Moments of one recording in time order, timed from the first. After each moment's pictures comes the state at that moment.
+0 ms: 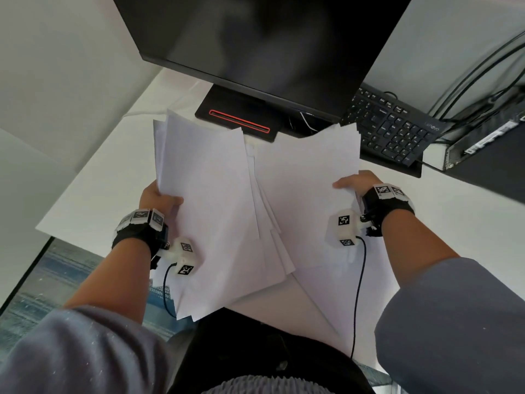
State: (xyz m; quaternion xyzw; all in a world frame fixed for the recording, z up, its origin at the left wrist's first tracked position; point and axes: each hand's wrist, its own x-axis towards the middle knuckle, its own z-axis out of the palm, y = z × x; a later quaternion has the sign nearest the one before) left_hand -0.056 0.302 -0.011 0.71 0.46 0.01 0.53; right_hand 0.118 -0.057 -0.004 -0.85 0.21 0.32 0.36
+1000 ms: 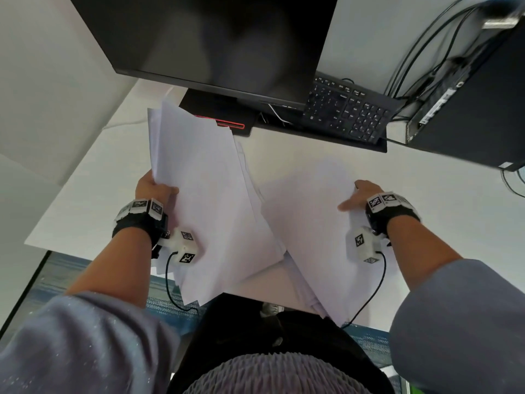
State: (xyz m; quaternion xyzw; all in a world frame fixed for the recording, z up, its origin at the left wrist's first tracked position) left_hand -0.052 0.282 0.002 0.77 0.42 0.03 0.48; right_hand 0.050 -0.126 -0.012 -0.93 0.10 0.33 0.12
